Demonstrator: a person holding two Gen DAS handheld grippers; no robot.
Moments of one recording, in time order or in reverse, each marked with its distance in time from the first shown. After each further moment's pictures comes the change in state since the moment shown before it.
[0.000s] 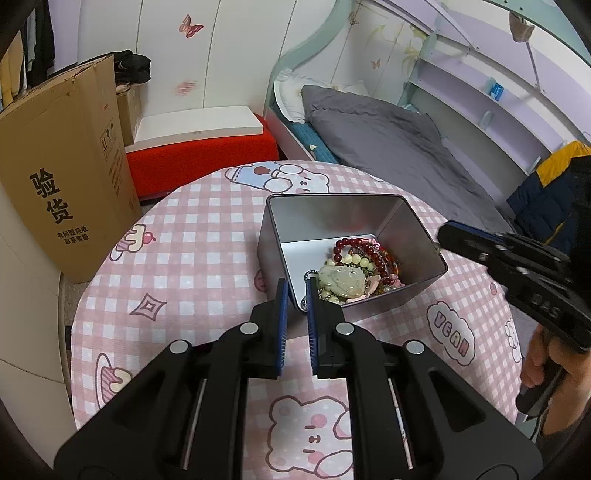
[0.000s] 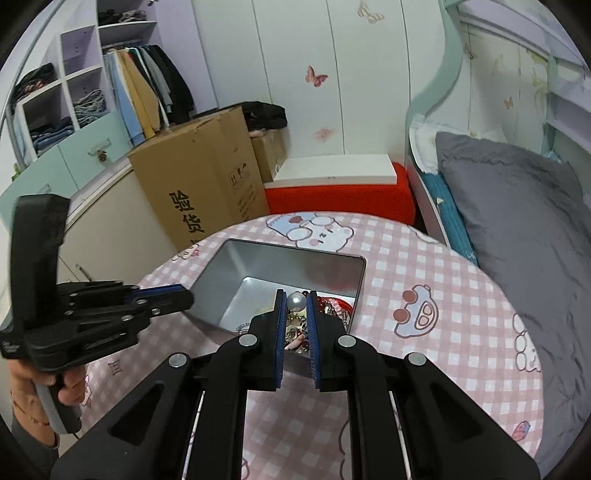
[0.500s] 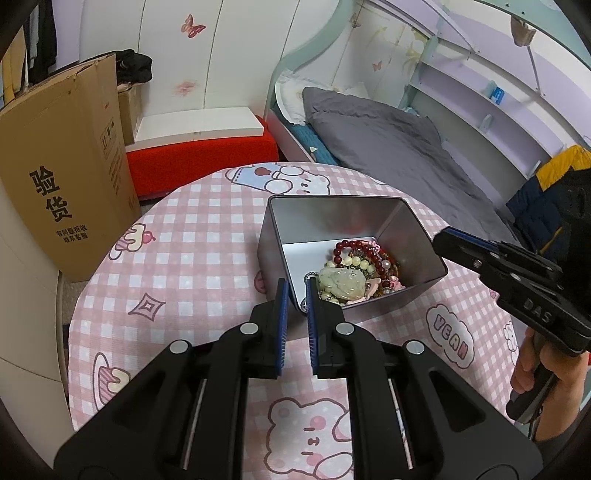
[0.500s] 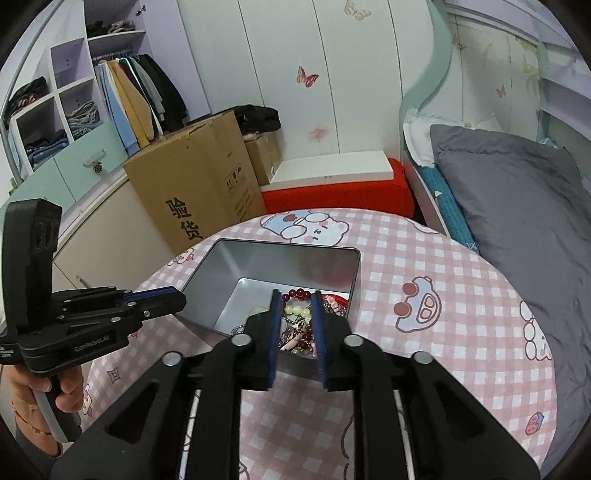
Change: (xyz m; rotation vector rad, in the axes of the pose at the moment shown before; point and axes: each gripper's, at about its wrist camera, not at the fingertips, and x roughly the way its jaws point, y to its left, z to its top) left arm 0.001 0.001 0.000 -0.016 -0.009 -0.007; right arm -0.005 -0.006 -0.008 0.044 -0.029 0.005
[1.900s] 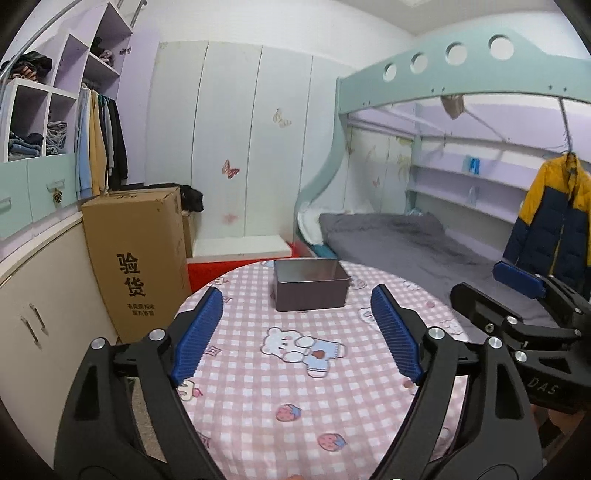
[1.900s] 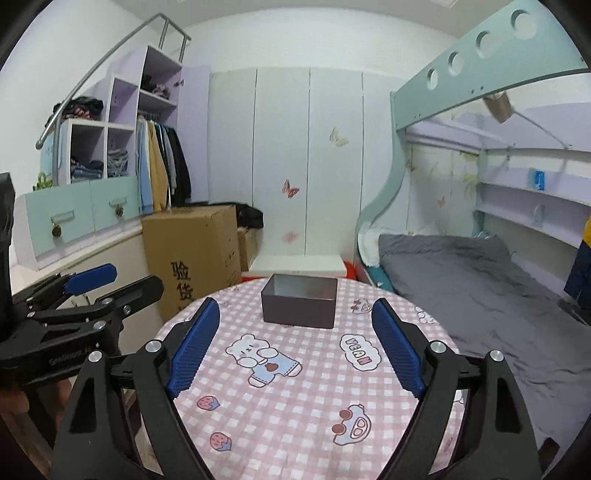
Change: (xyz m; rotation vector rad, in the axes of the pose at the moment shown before) left arm -0.261 -0.103 -0.180 0.096 -0.564 0.172; right arm -0.229 0.131 -0.145 -0.121 -0.455 -0.214
